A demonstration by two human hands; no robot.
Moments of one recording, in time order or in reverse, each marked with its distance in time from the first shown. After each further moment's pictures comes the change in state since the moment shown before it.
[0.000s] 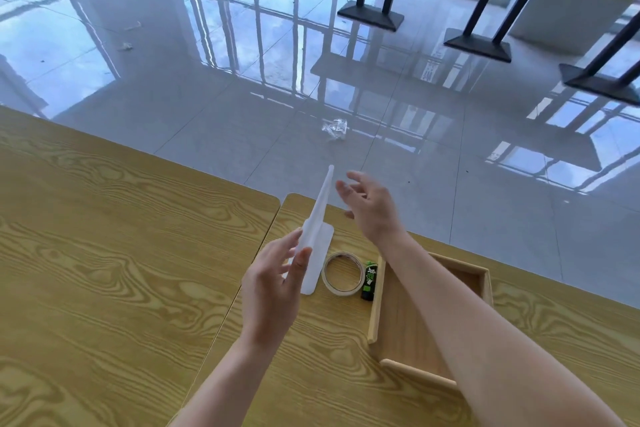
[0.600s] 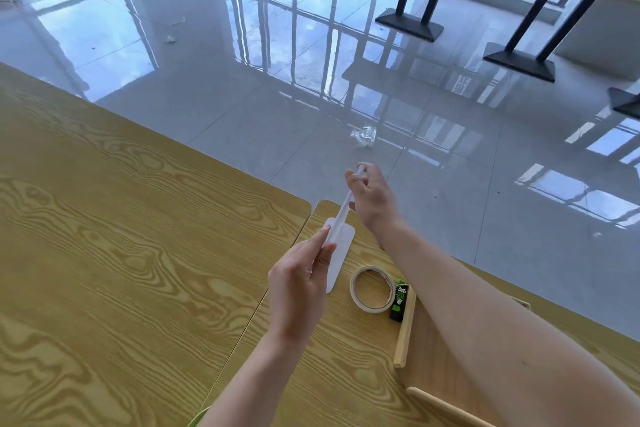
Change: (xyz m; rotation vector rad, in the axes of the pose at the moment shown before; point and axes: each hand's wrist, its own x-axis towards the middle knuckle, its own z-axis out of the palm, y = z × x) left_hand 0.020 -0.009 -0.005 0.077 0.132 0.055; right_hand 0.049 -0.027 0.062 0.037 -0.013 0.052
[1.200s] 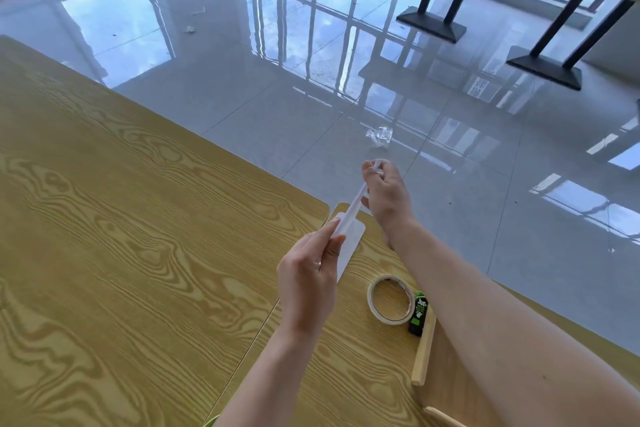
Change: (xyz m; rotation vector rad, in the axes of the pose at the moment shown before) left_hand 0.020 -0.016 -0.003 -0.042 0.099 -0.047; right_hand 0.013 -0.014 0.026 0.132 0.059 0.049
